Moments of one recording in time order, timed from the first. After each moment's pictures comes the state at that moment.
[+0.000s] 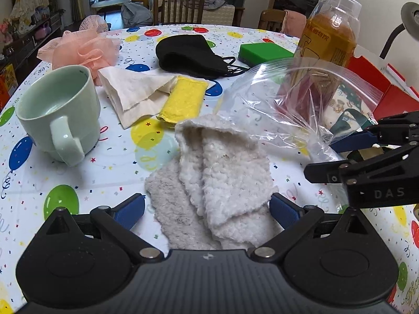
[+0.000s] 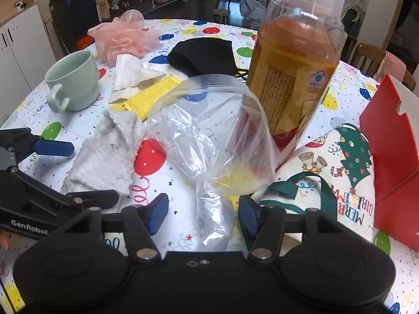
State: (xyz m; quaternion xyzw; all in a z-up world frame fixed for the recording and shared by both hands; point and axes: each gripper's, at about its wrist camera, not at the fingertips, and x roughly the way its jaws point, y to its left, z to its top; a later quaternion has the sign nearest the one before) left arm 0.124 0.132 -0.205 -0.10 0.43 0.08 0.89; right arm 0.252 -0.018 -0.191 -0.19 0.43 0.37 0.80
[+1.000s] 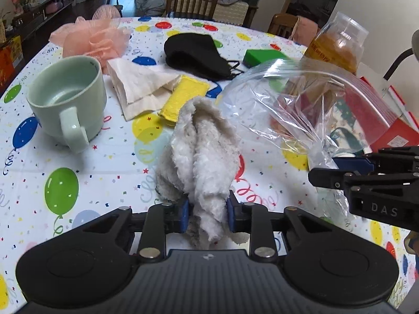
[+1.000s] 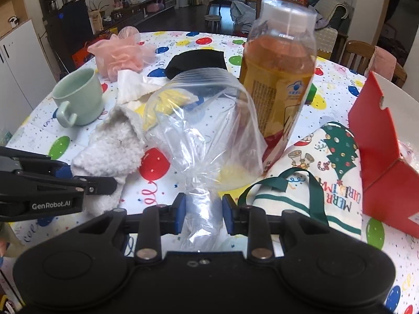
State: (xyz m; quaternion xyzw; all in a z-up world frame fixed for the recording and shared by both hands) left arm 0.120 0.133 -0.186 -0.16 0.44 0.09 0.88; right arm 0.240 -0.034 -0.165 -0.16 0.43 0.36 0.81
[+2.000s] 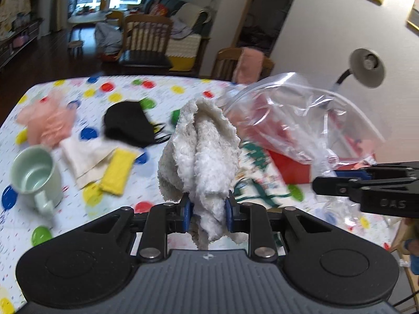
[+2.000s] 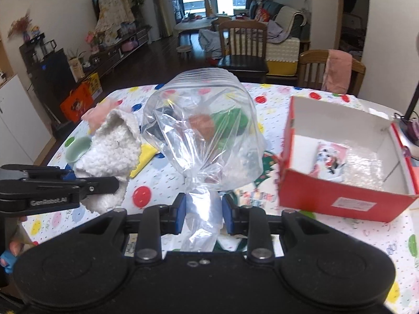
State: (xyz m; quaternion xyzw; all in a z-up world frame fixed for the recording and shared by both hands) left arm 0.127 0.077 -0.074 -0.14 0.37 0.00 0.92; right arm 0.246 -0.141 -0.061 -0.07 0.40 0.32 0.86
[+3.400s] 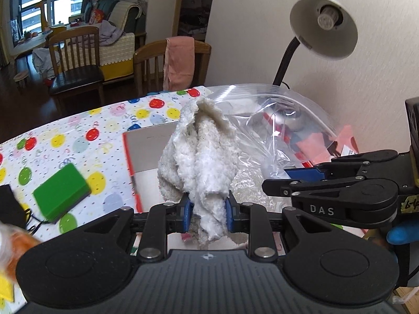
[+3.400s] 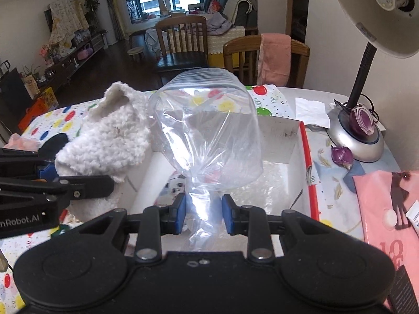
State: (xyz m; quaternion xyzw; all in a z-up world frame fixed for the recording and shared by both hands) left arm 0.352 -0.128 -0.058 -0.05 0.40 -0.08 0.91; right arm 0.431 -0.293 -0.098 -0.06 0.42 0.25 0.87
